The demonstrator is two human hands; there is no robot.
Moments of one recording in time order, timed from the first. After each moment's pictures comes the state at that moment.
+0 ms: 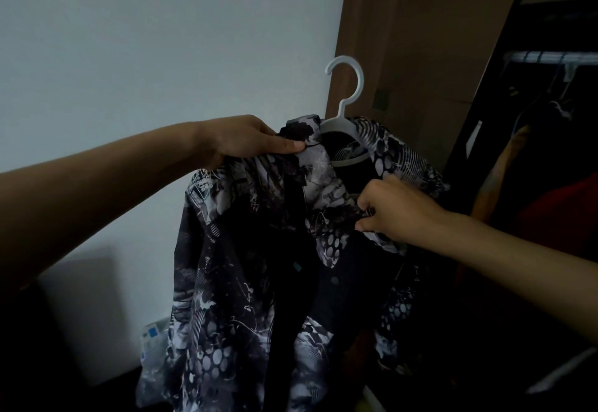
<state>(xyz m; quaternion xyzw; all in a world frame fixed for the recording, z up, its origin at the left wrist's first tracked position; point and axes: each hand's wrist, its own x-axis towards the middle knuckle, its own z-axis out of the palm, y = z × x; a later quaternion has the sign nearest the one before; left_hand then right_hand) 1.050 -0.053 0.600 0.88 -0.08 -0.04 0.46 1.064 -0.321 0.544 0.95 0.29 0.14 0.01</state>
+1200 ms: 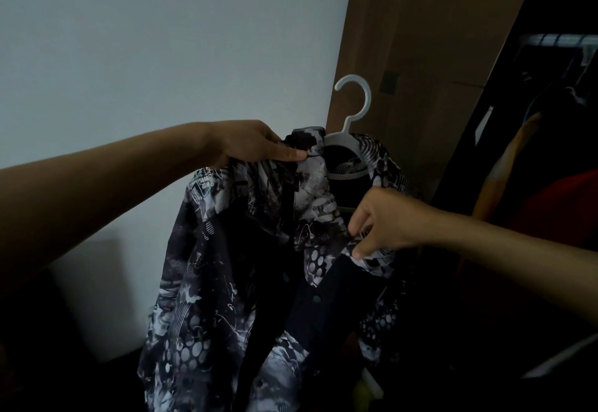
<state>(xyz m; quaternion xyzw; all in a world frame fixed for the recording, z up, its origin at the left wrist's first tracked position) 1.056 -0.051 0.574 0.91 -0.09 -0.05 0.40 1.053 -0.315 0.521 0.95 0.28 -0.05 -0.12</state>
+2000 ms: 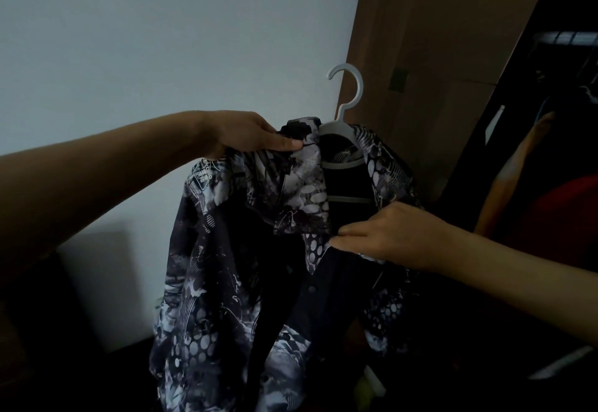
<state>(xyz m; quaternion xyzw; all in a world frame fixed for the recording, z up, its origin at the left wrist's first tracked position) 1.055 -0.029 0.574 0.91 -0.06 -0.07 0.41 1.042 -0.325 0.499 0.73 0.61 0.24 0.20</state>
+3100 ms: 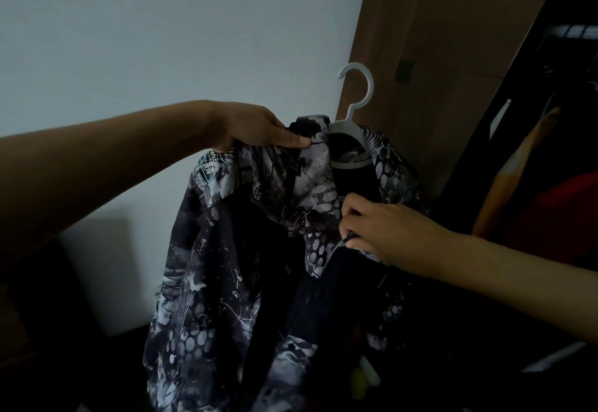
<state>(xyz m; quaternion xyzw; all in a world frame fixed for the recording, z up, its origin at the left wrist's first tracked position) 1.058 -0.036 0.569 0.92 -0.06 -0.09 0.38 1.028 -0.313 0.489 0.88 0.45 0.09 0.11</state>
